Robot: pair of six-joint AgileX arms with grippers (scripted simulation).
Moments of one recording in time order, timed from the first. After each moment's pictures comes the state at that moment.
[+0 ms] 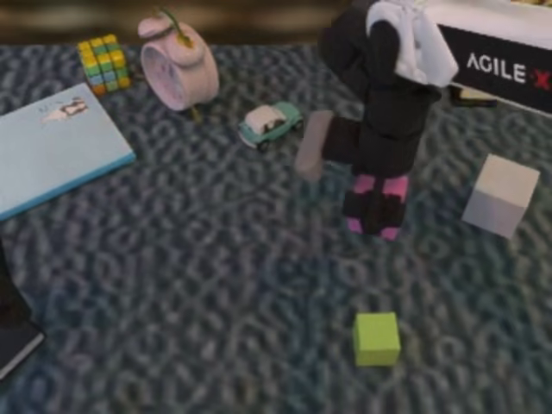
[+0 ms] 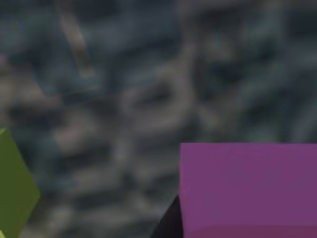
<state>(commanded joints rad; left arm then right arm) 0.02 0.00 0.00 0.00 0.00 0.00 0.53 2.25 1.84 -1.15 0.00 -0.76</state>
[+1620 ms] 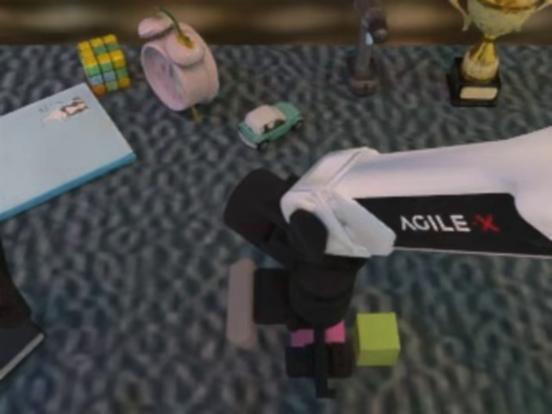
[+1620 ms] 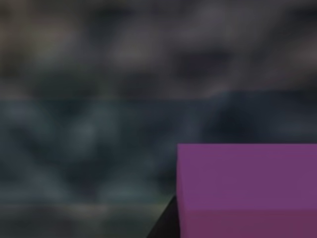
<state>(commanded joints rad) 0.02 0.00 0.00 0.00 0.00 0.00 0.87 2.11 1.38 -0.83 0.00 -0.69</state>
